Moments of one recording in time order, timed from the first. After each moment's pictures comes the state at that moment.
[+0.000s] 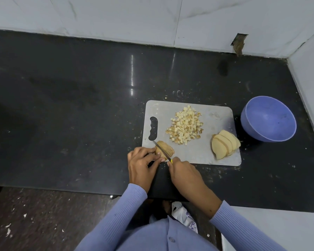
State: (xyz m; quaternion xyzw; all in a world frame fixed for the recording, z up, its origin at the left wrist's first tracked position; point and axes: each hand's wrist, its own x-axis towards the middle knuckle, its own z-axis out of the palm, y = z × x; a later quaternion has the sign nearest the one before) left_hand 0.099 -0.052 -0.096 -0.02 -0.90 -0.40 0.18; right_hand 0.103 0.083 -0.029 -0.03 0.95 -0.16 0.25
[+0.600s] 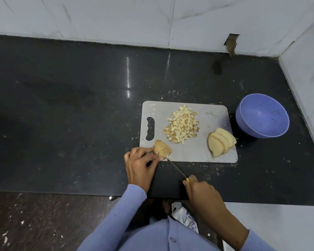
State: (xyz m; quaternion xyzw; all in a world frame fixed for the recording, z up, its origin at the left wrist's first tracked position) left_hand 0.100 -0.050 -0.093 -0.01 -0.90 -0.39 0.17; right_hand 0.154 0.122 -0.023 -0.01 0.96 -0.11 0.28
